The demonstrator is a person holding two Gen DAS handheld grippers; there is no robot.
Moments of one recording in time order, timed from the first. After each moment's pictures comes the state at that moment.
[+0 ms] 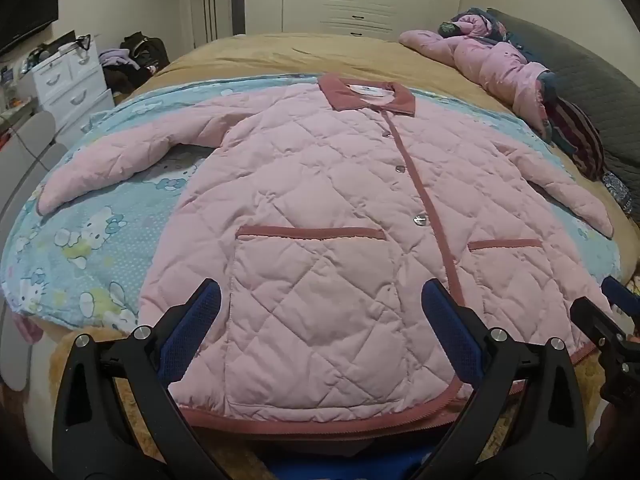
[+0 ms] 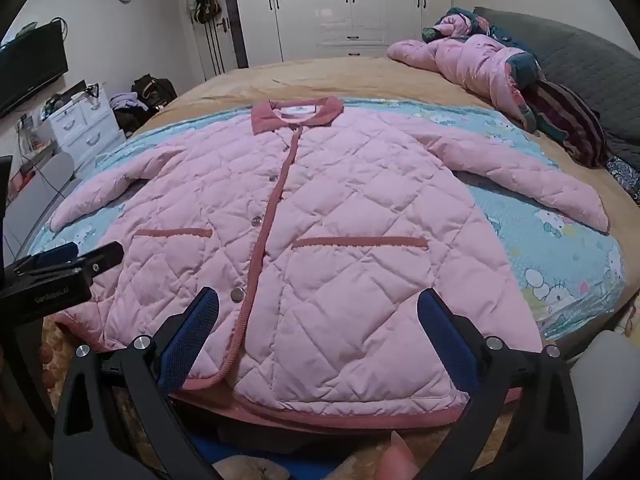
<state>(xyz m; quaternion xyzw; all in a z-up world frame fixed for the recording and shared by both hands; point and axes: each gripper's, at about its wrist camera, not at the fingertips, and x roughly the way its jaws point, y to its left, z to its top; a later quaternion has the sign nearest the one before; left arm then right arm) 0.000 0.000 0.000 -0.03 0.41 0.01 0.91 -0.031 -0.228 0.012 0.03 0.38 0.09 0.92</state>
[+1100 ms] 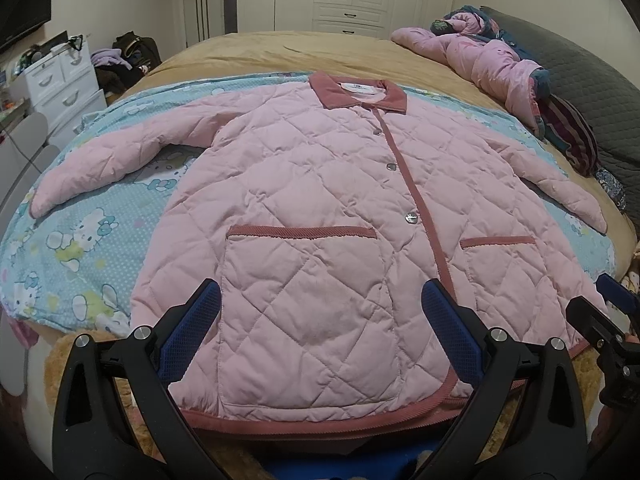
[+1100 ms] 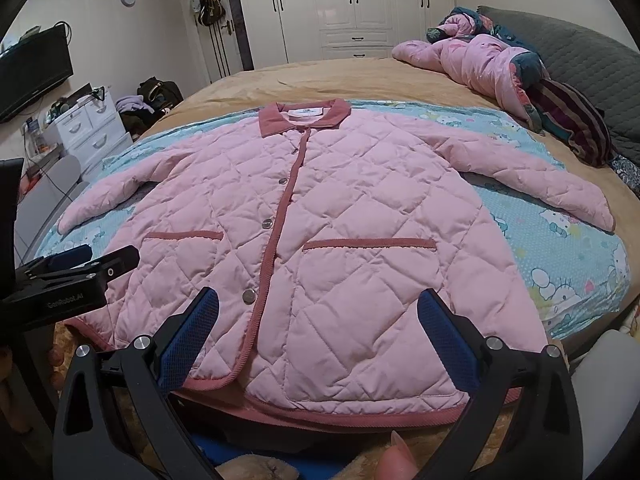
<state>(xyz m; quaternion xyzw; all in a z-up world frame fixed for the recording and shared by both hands) 0.002 -0.003 -0.002 -0.03 0.41 0.00 0.91 -0.035 -0.225 0.014 0.03 0.38 0.09 0.92</state>
